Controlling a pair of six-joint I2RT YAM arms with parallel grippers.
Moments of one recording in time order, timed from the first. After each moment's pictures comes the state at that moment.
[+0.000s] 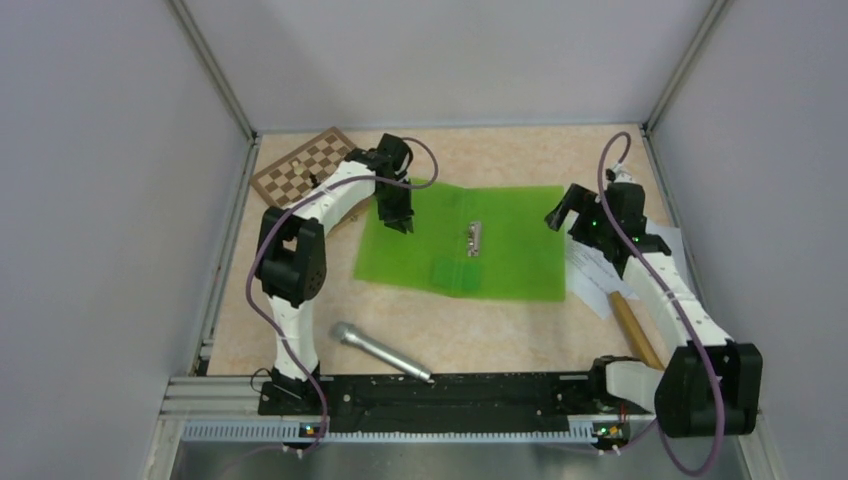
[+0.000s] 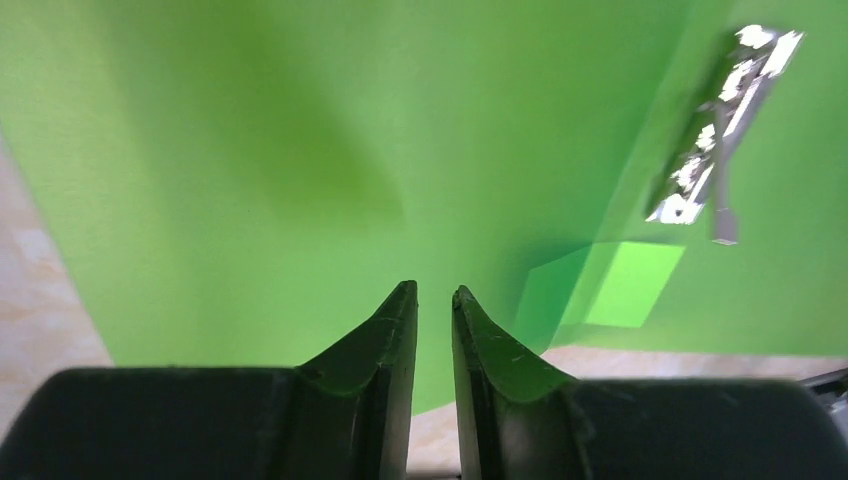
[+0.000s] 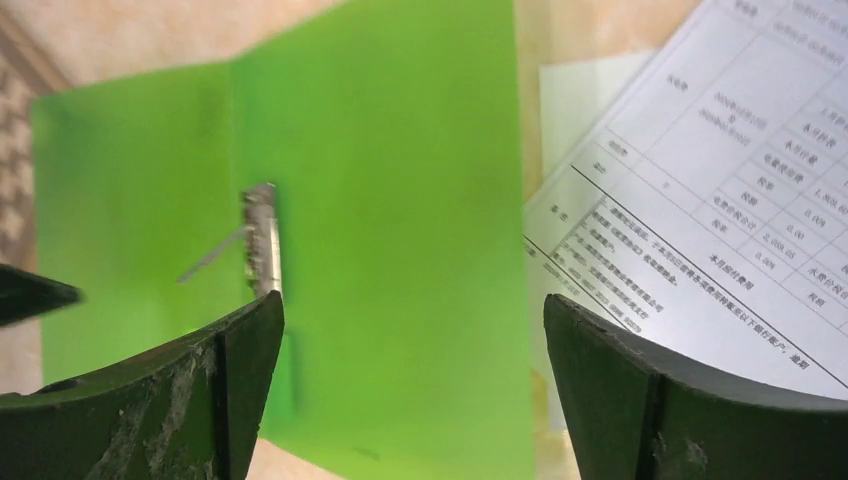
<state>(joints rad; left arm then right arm) -0.41 2.01 1.72 -0.91 0.15 -0.47 0.04 1.21 0.79 -0.29 -0.13 0.45</state>
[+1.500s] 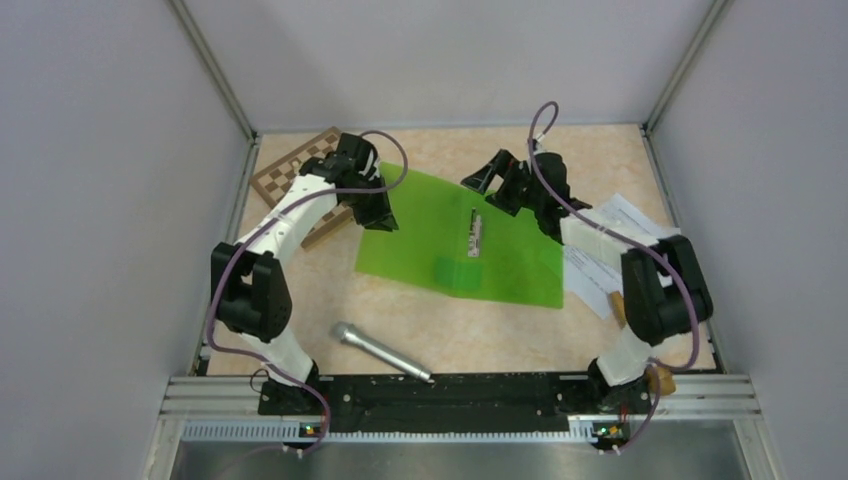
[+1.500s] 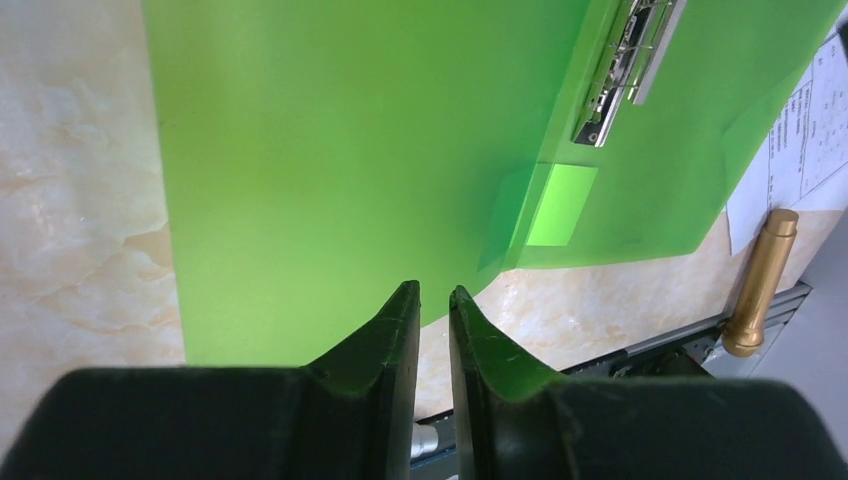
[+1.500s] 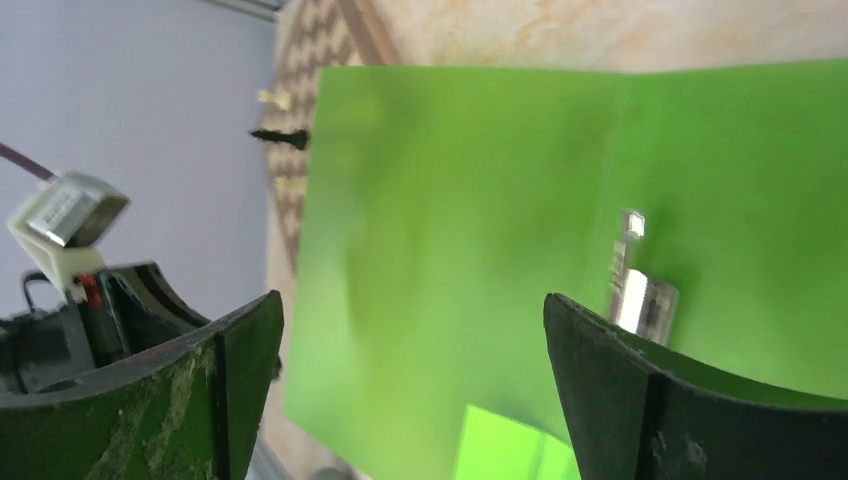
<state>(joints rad) -0.32 1.69 1.46 -0.87 0.26 -0.54 0.35 1.73 1.04 0.35 -0.36 0.92</state>
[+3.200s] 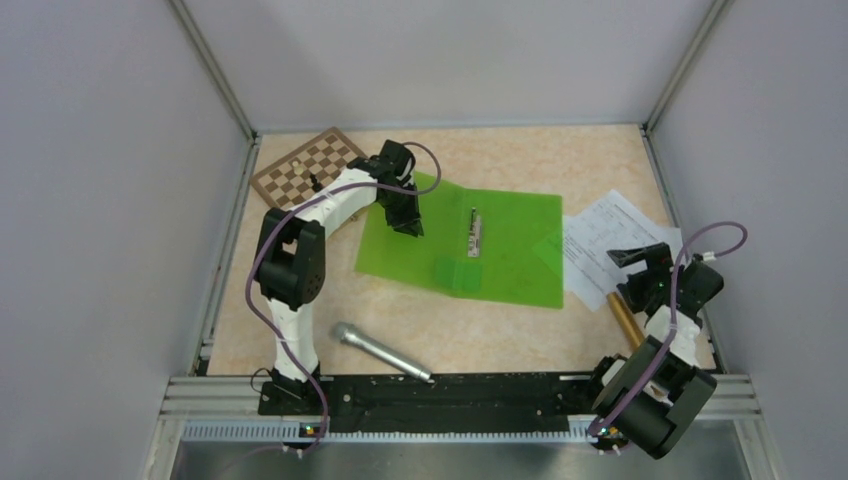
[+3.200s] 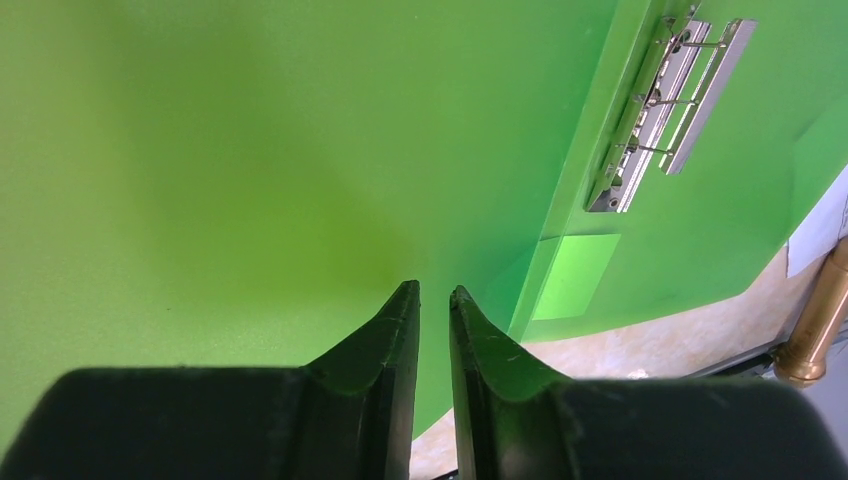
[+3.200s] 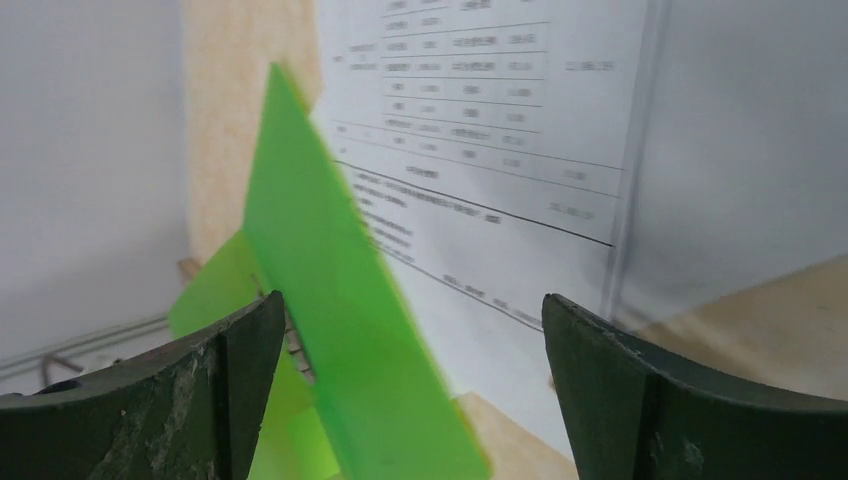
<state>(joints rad) -0.43 1.99 1.59 -0.78 0.25 -0.54 -0.72 1.05 0.35 -0.08 -0.55 0.69</state>
